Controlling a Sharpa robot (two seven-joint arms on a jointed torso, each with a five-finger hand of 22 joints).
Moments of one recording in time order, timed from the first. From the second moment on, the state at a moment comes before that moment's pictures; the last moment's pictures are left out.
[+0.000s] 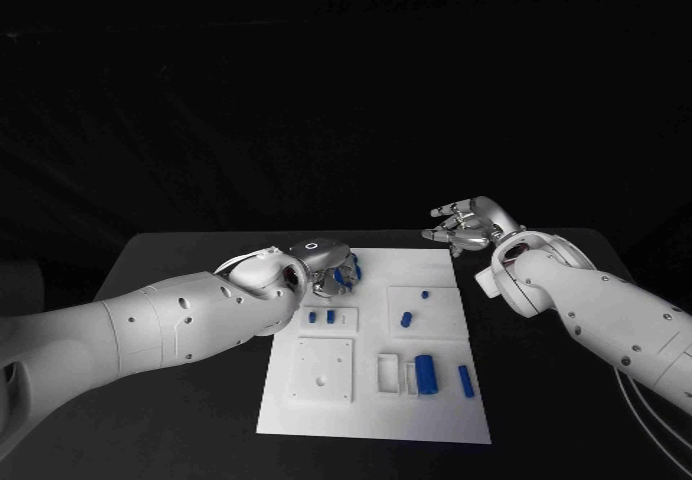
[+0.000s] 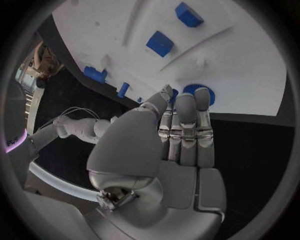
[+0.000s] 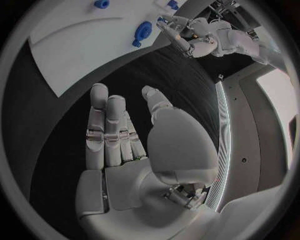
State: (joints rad) left arm 1.25 -0.54 -0.16 1.23 -1.50 -0.34 -0.01; left_hand 1.45 -0.02 0.28 -0.12 0.10 1.23 0.09 0.07 0.07 1.32 0.04 0.05 0.06 1.38 -0.06 1.07 0.35 0.08 1.25 -0.07 0.34 1.31; right arm 0.91 -0.67 0.48 1.24 -1.23 -0.35 -0.08; right_hand 1.32 -0.16 0.08 0.02 0.46 0.89 0.14 0.06 0.06 1.18 0.06 0.22 0.07 1.35 -0.03 0.86 0.77 0.12 1.47 -0.05 0.14 1.30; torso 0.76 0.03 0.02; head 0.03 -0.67
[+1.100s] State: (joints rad) left arm 1.27 -0.65 -0.17 1.29 -1.45 -0.28 -0.05; left_hand 1.45 -0.03 0.28 -0.12 0.09 1.23 0.09 0.07 0.07 1.32 0.04 0.05 0.06 1.38 -0.06 1.06 0.35 0.08 1.25 -0.07 0.34 1.31; right arm 0.91 -0.68 0.48 1.24 -1.23 -0.35 -0.08; right_hand 1.32 -0.16 0.08 0.02 0.46 0.89 0.14 0.06 0.06 1.18 0.06 0.22 0.07 1.35 -0.03 0.86 0.77 0.12 1.47 -0.05 0.13 1.30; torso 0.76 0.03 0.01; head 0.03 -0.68
